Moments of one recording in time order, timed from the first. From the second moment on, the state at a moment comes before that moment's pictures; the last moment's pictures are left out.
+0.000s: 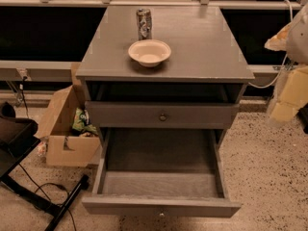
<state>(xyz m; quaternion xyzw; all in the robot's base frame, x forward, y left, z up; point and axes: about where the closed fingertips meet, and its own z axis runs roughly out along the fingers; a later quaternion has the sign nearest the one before) 0.438 -0.215 0.984 -0.60 0.78 -0.04 0.17</state>
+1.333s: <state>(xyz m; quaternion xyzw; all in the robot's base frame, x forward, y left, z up) 0.333 -0.240 0.863 -0.49 0.86 0.03 0.17</state>
